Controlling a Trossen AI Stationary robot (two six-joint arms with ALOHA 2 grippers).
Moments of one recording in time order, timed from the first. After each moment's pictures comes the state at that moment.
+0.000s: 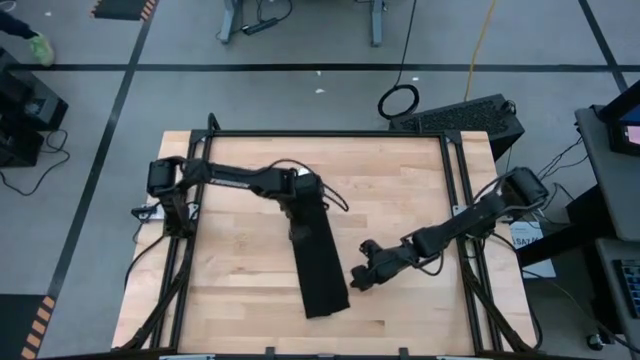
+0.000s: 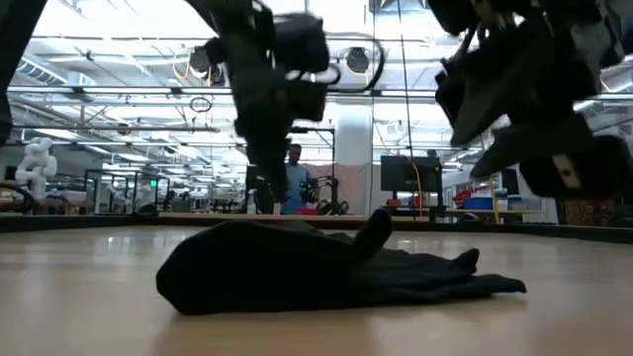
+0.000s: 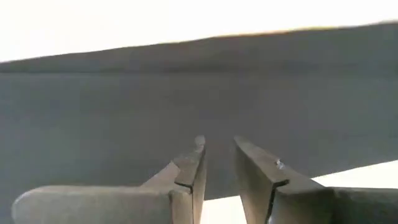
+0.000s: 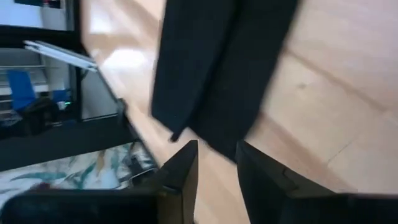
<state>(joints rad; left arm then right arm) 0.10 1.82 1.27 -0.67 0.26 -0.08 0.43 1.60 0.73 0.17 -0.01 1.55</state>
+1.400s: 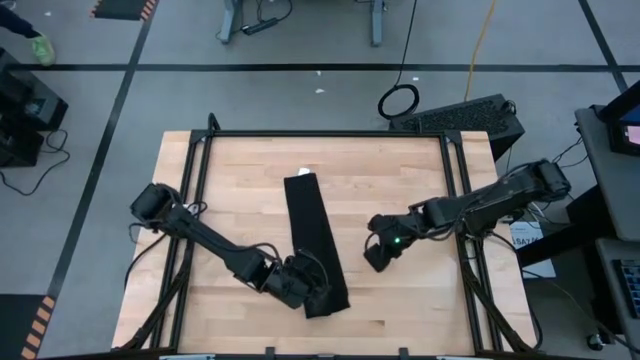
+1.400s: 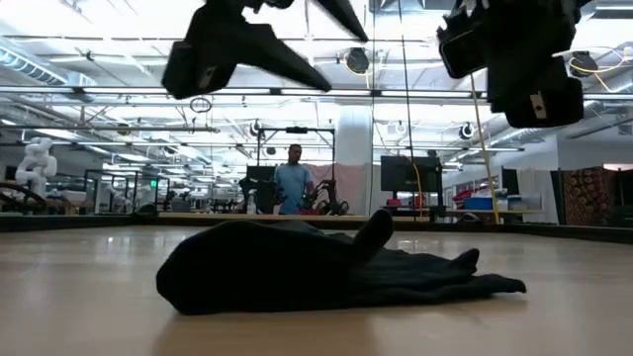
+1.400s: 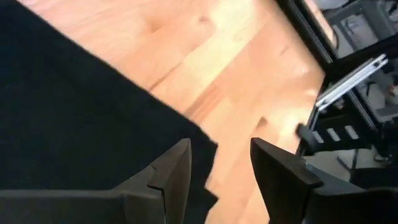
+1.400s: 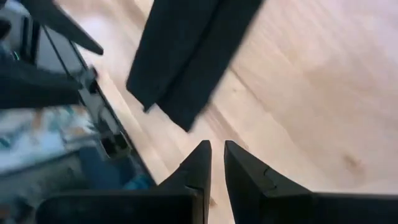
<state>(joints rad) -0.51 1.83 1.27 -0.20 -0.39 -1.22 0.25 1.34 0.88 -0.46 -0.21 1.16</state>
